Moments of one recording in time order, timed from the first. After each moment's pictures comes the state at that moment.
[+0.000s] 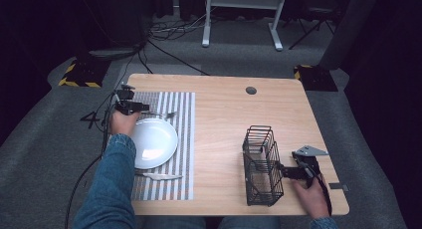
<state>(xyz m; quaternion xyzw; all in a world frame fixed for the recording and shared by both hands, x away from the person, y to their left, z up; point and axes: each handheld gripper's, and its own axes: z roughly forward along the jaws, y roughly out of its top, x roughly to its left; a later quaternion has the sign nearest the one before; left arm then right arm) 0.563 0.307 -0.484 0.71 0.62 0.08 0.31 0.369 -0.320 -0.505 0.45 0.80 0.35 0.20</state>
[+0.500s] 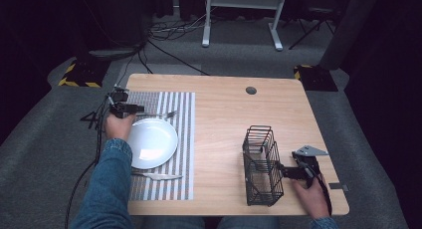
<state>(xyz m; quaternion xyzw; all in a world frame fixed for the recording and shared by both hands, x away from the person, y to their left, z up) 0.548 0.318 -0.475 0.70 0.63 0.09 0.32 0.369 -0.320 -0.505 0.45 0.80 0.35 0.20</state>
